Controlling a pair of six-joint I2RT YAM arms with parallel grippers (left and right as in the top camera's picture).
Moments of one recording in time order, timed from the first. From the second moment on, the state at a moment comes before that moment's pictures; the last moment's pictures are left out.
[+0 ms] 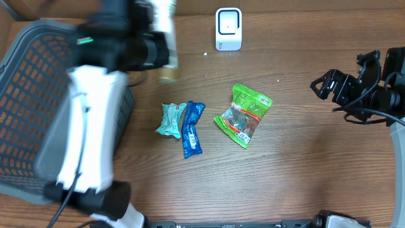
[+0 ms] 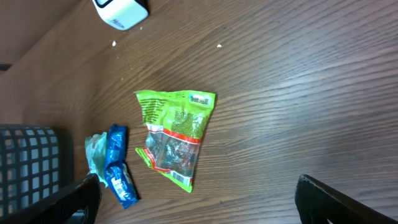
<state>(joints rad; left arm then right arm) -0.24 1.79 2.10 -1.34 0.17 -0.32 -0.21 1.36 1.38 -1.12 -0.45 0.25</state>
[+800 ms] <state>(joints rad) -0.77 2.25 1.95 -0.89 0.32 -0.48 -0.21 1.36 1.38 -1.12 -0.40 0.25</state>
